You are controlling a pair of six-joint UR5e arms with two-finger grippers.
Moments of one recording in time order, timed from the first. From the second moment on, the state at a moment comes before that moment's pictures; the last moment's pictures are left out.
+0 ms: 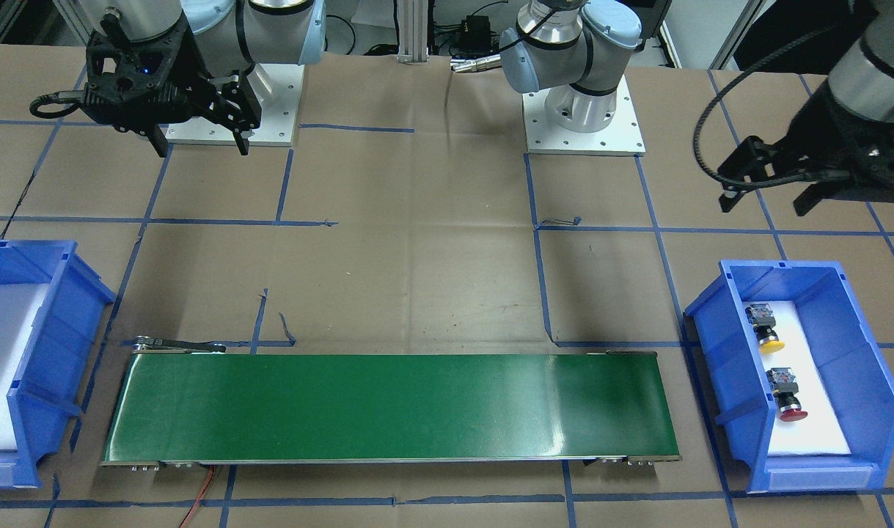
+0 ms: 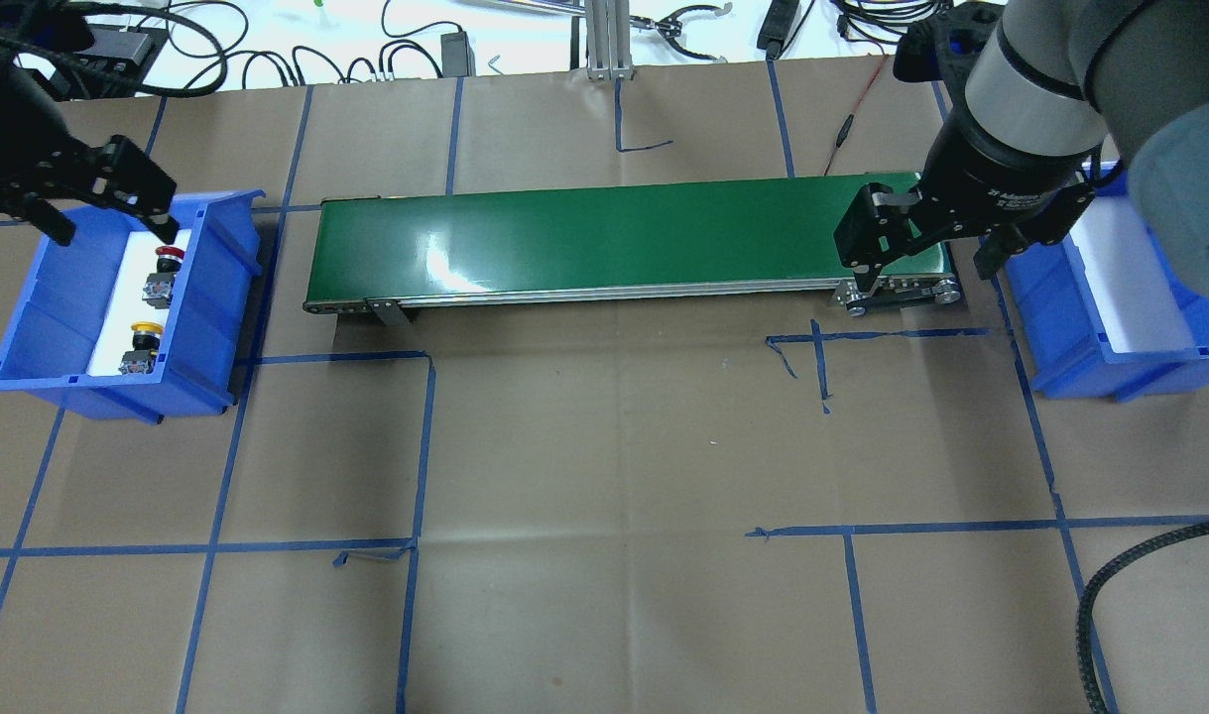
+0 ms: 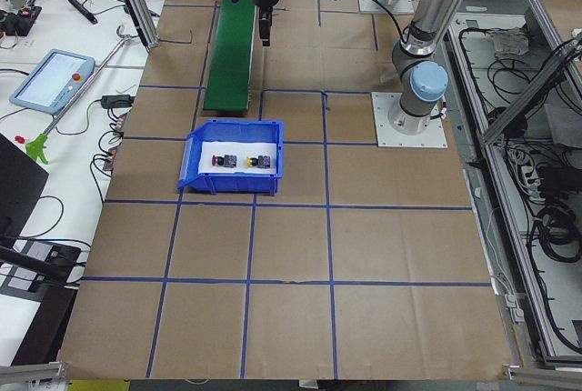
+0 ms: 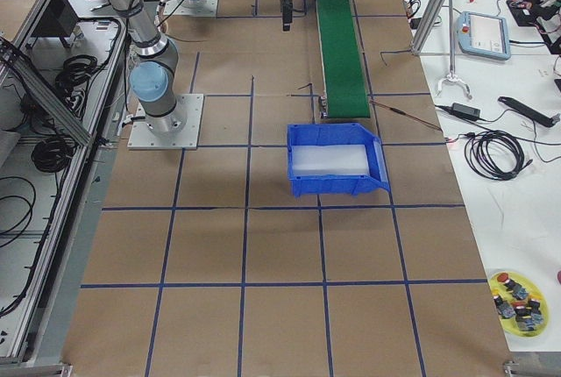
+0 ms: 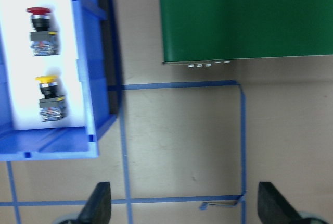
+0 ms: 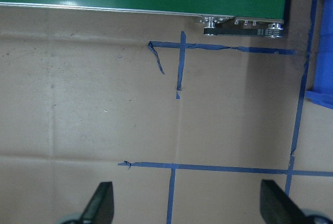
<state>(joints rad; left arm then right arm) -1.17 -1.58 -1.55 -1.58 1.58 0.45 1.58 -1.69 1.67 -1.56 -1.57 -0.06</state>
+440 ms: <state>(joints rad) -0.91 -1.60 -1.57 -1.57 1.57 0.71 1.58 -1.69 1.67 -1.56 -1.57 -0.06</state>
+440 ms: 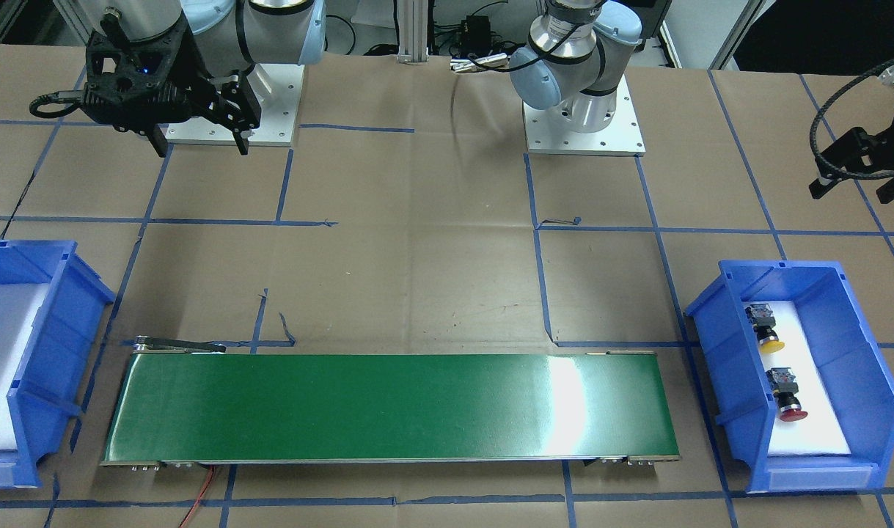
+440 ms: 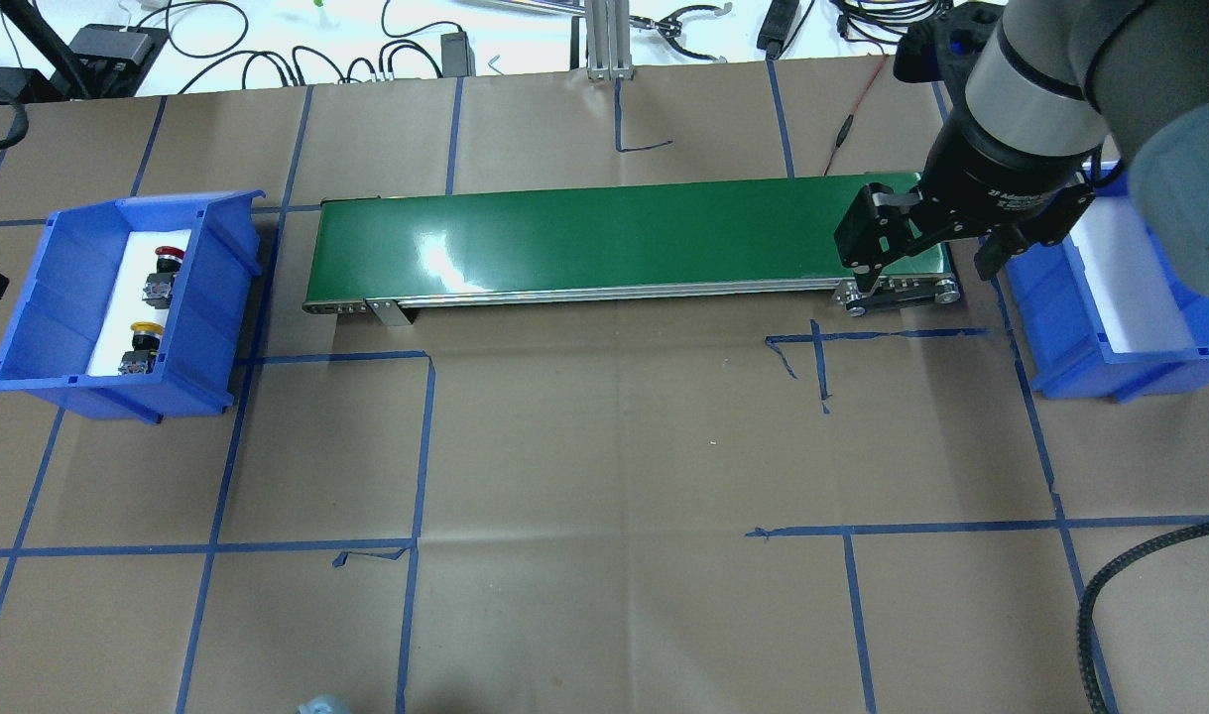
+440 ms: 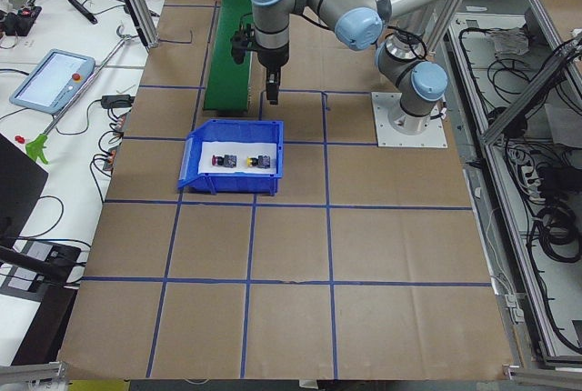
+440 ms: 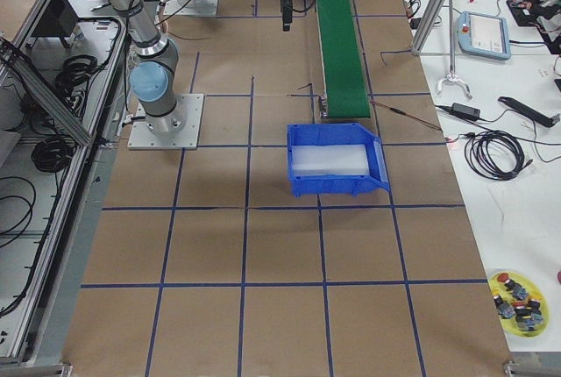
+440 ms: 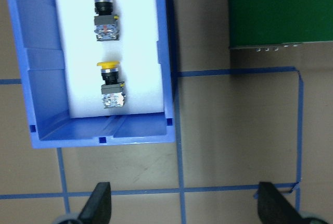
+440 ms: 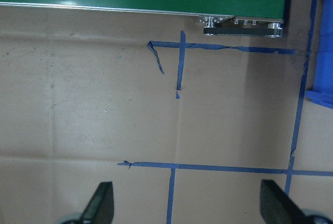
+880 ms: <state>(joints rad) -0.86 -1.63 -1.65 -1.43 1.54 0.76 1.58 -1.69 1.67 -1.56 -1.58 -0.06</state>
